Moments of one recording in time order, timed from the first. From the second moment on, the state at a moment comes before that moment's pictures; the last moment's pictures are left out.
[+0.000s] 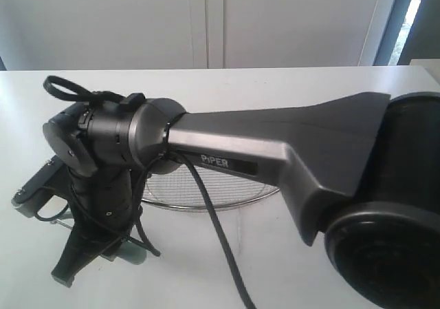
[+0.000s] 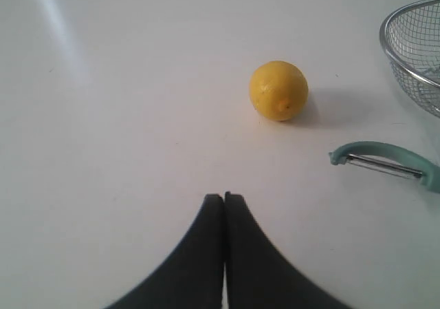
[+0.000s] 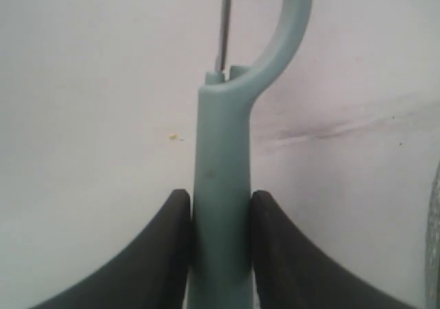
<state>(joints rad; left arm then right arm) -0.02 0.01 0.02 -0.05 0.40 0.09 1.04 2.22 -1.82 0.00 1.05 -0.15</state>
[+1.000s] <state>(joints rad) -0.02 0.01 0.02 -0.05 0.40 0.09 1.03 2.06 -1.82 -0.05 1.22 -0.15</state>
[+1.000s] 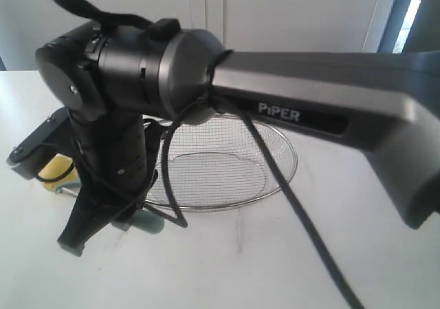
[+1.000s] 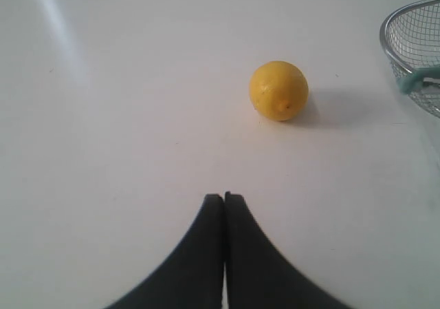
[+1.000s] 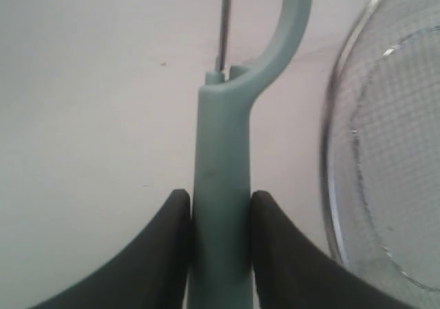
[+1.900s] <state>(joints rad) -0.02 0.01 0.02 -0.05 0.40 0.09 0.50 1.57 -1.37 -0.14 1.22 -0.09</state>
